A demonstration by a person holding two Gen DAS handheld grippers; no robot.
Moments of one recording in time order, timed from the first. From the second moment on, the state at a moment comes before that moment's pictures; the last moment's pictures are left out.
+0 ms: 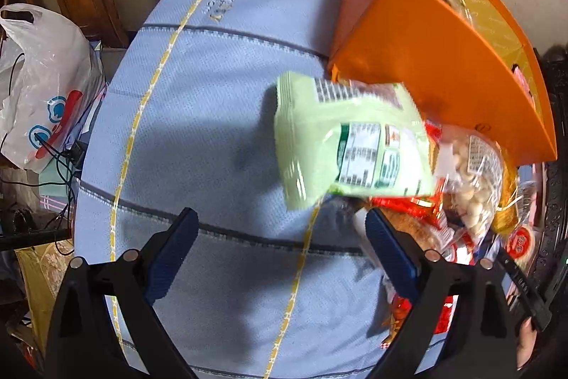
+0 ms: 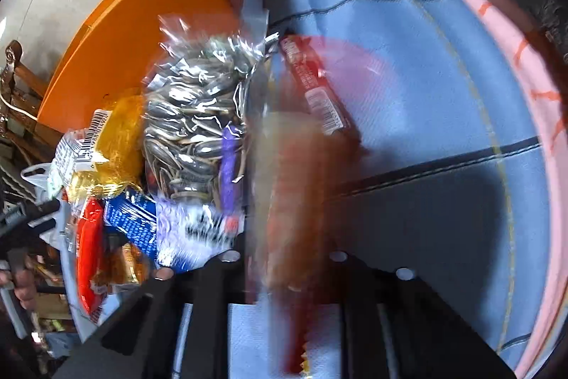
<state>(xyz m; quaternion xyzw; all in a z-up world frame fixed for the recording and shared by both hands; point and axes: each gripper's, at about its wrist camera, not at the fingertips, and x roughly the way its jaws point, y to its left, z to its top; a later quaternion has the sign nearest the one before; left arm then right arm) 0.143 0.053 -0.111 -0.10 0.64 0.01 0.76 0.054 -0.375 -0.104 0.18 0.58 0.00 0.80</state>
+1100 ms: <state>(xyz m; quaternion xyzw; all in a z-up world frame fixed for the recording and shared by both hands) 0.196 0.061 -0.131 -0.31 0.62 0.05 0.72 0.040 -0.358 -0.069 0.16 0.56 0.04 0.82</state>
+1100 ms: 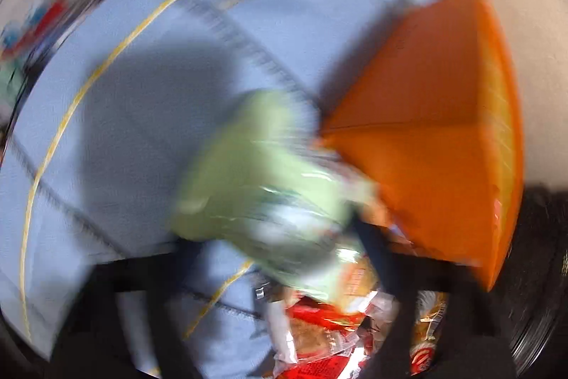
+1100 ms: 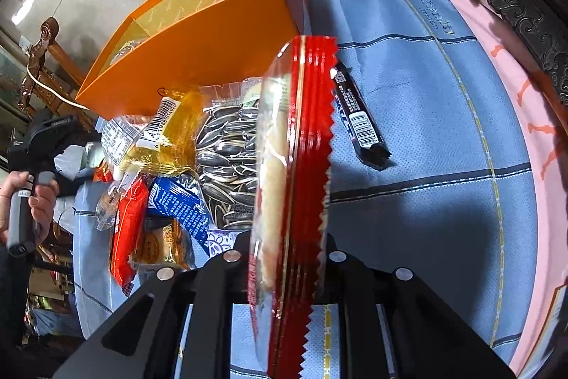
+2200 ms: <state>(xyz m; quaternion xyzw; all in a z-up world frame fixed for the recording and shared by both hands) 0.218 -0.065 0.051 -0.04 0.47 -0.11 0.87 0.165 -0.311 0.043 0.11 0.43 0.12 0.89</state>
